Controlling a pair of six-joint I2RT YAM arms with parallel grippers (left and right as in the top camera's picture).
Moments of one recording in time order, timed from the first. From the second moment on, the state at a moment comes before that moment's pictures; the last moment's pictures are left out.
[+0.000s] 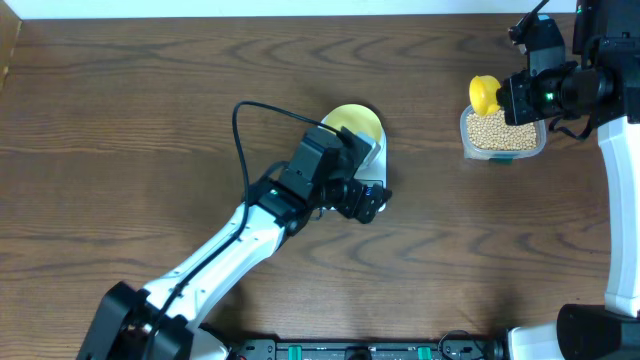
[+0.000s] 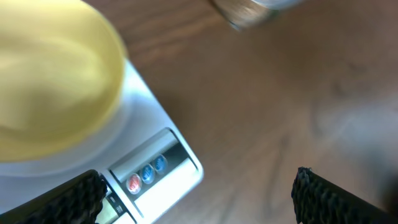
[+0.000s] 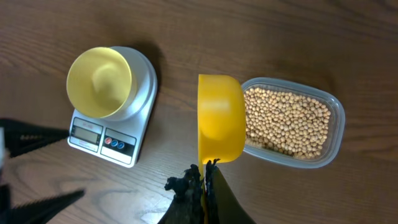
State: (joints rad) left arm -0.61 1.50 0.90 -0.19 0.33 -0.15; right arm -0.01 1.62 1.86 -1.30 -0.27 -0.19
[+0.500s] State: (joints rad) left arm -0.74 1.64 0.91 -0.15 0.12 -0.25; right arm -0.01 1.62 1.86 -1.30 -0.27 -0.19
